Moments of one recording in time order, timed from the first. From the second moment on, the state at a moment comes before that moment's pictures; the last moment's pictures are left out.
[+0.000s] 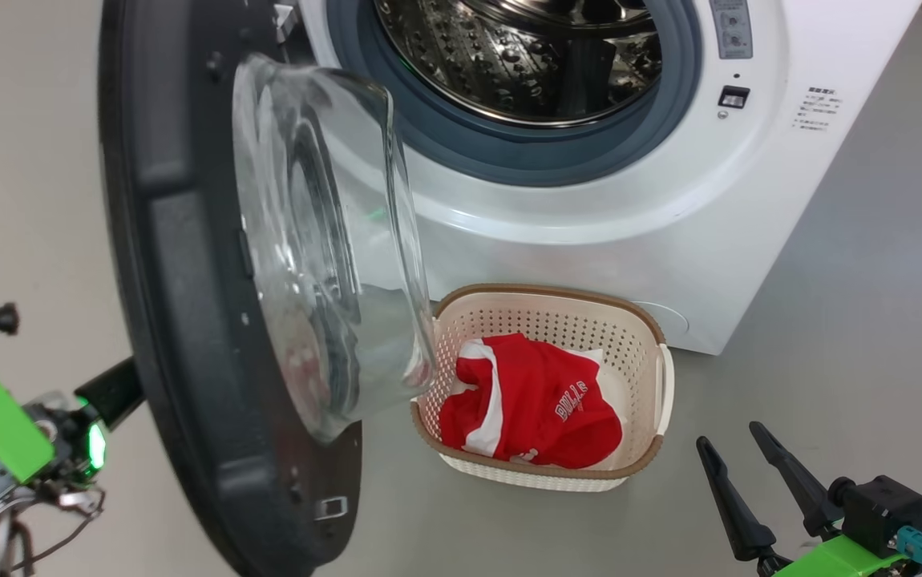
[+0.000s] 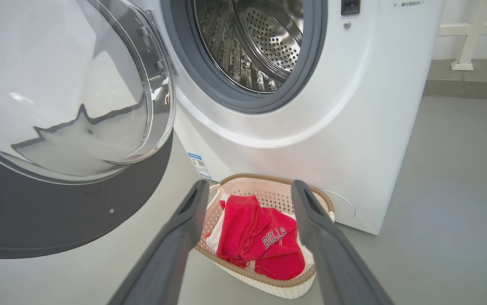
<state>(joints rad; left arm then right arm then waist) -0.37 0.37 0.07 0.12 -1.63 -0.12 0.84 0.04 -0.22 0.19 0.22 0.47 0.13 -0.26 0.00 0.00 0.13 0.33</state>
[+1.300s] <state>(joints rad) -0.59 0.24 -0.05 0.16 -1.48 -0.12 0.71 -0.04 -0.18 0.16 0.21 0.46 0.13 -0.26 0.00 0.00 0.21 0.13</state>
